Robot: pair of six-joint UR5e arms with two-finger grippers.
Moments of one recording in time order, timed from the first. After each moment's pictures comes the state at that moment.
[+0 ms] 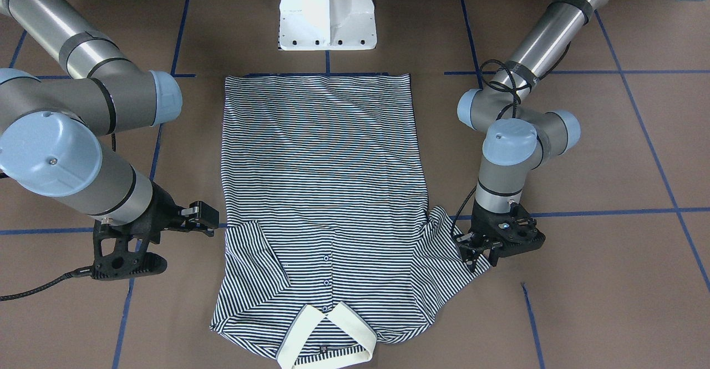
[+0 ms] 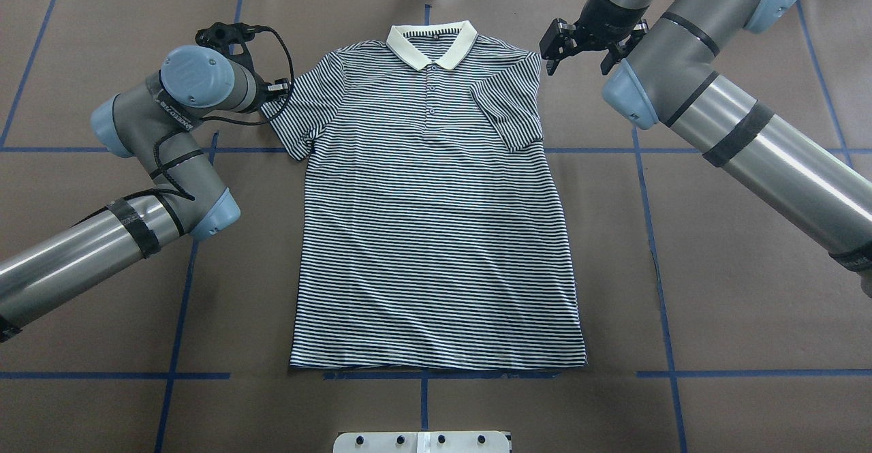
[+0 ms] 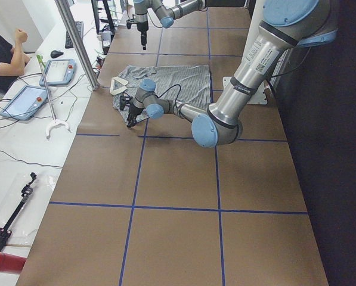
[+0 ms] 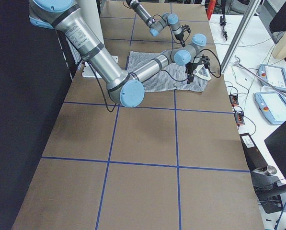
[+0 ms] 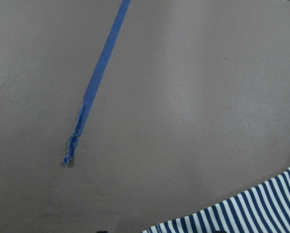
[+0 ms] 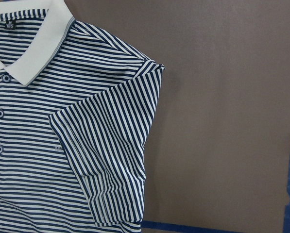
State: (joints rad) left arm -0.78 -2.22 -1.14 -2.22 -1.63 -1.24; right arm 0.98 -0.83 1.35 -1.50 2.24 0.75
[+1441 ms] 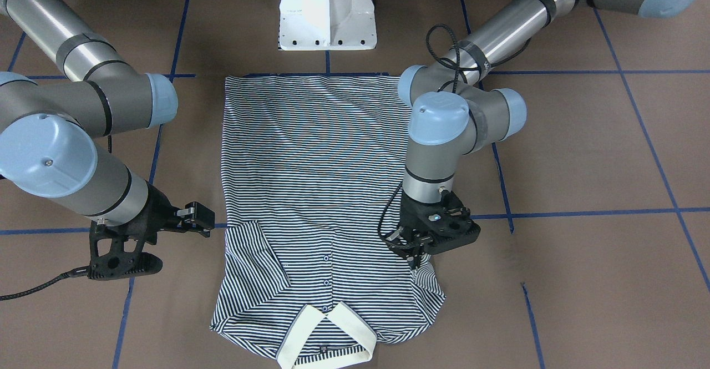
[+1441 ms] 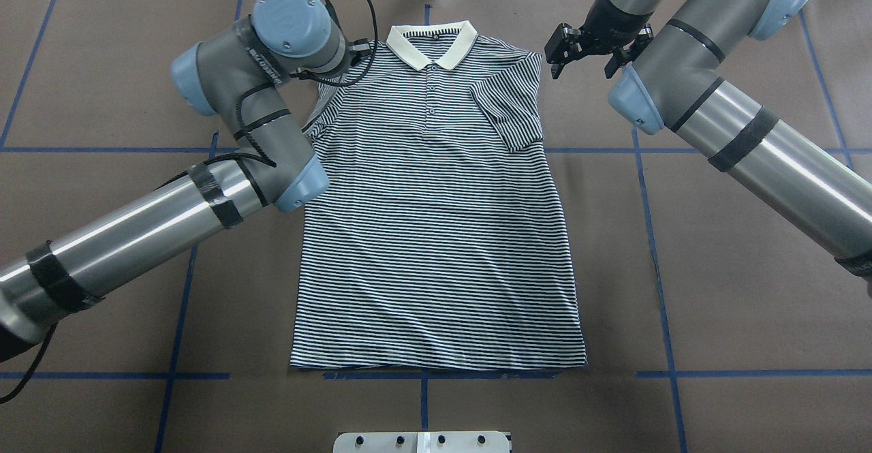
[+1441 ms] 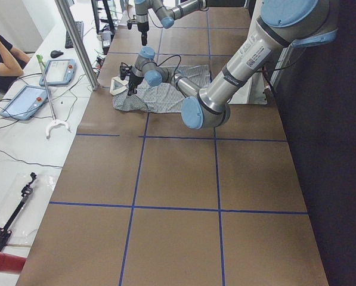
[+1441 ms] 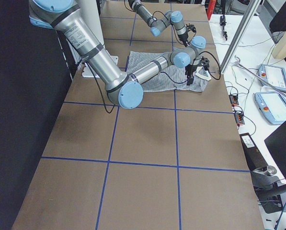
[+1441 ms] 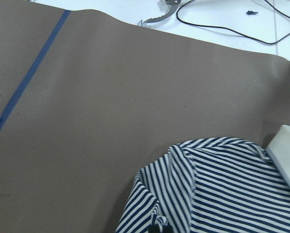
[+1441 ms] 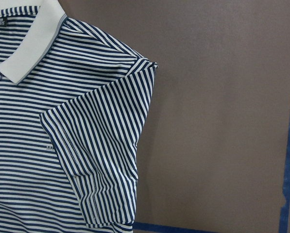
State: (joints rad) left arm -0.74 -2.48 -1.13 -2.01 -1.65 -1.41; right arm 0.98 -0.85 1.35 -1.47 2.24 0.75
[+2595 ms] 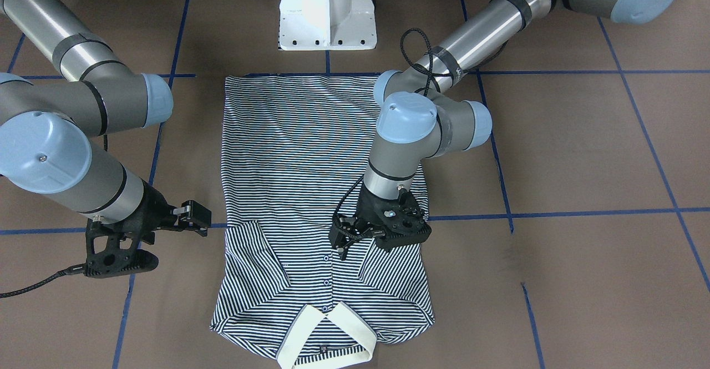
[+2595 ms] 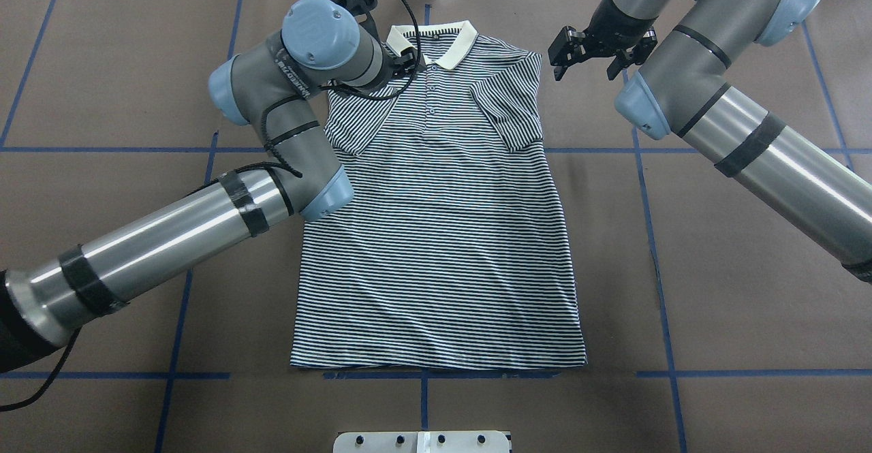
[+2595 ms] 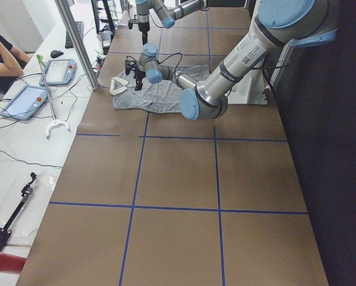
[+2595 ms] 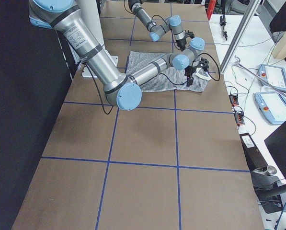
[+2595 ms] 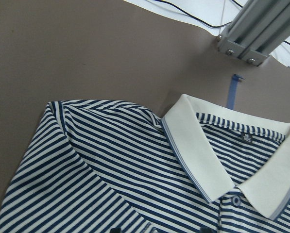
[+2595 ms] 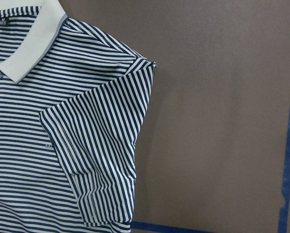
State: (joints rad) left arm -0.71 -2.46 -1.16 -2.15 -1.76 -1.39; right arm 0.98 -0.88 1.39 -1.45 2.24 0.76
